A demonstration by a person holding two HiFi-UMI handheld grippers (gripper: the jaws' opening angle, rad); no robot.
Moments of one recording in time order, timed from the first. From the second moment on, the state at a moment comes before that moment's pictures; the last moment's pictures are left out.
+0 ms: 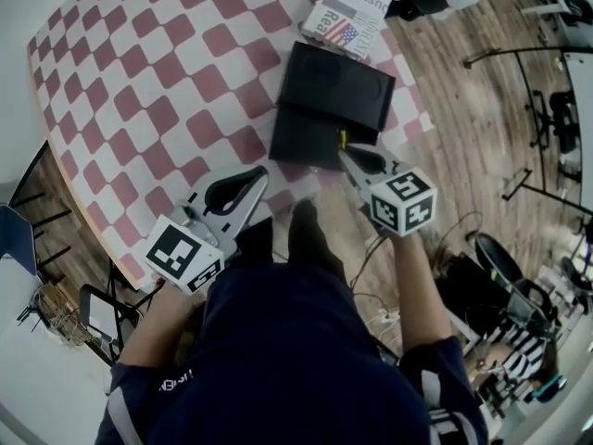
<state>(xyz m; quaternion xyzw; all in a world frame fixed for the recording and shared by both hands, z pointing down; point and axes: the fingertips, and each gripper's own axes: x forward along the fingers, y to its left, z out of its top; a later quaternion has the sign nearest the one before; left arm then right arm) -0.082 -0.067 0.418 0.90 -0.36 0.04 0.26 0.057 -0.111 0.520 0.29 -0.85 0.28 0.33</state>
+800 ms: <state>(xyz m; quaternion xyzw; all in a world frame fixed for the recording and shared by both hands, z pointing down) -0.072 -0.073 0.443 0.86 -0.41 0.04 0.29 0.062 -0.124 0.640 0.15 -0.75 0.06 0.64</state>
